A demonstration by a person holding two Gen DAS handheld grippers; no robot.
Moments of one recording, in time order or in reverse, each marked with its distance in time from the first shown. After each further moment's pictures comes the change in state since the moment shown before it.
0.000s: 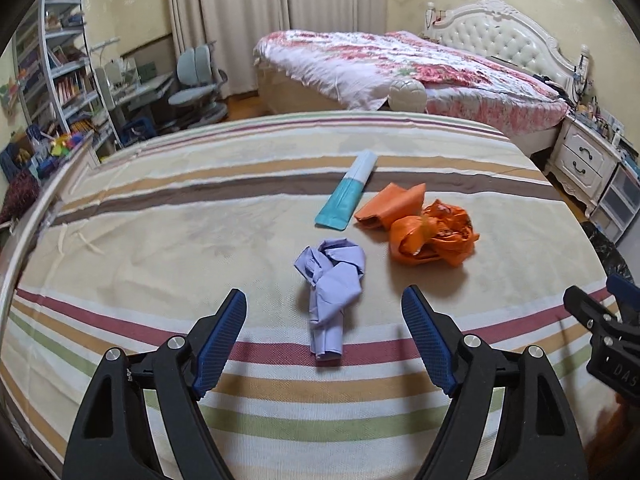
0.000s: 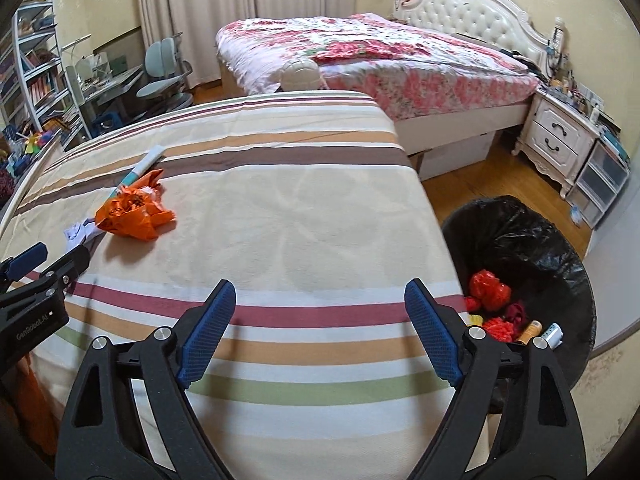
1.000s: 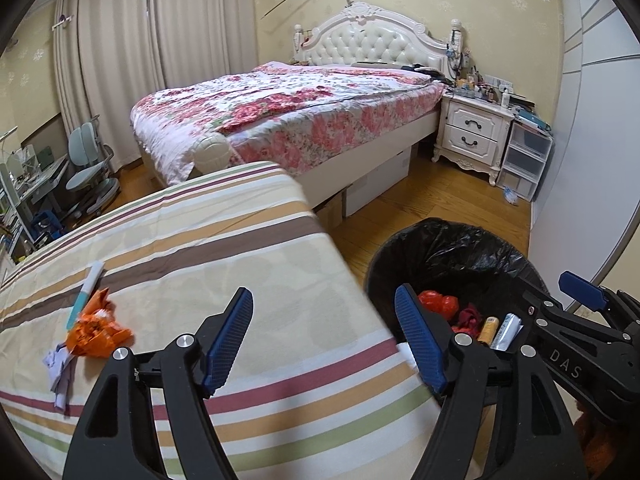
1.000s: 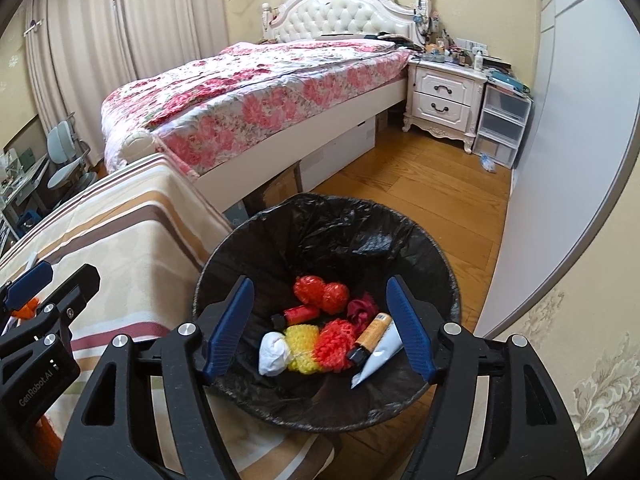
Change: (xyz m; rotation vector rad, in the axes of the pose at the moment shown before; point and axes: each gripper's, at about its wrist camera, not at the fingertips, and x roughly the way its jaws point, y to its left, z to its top) left arm -0.027 -0.217 0.013 0.283 -0.142 -0.268; right arm -0.038 -0.190 -0.025 0.326 -0.096 -0.239
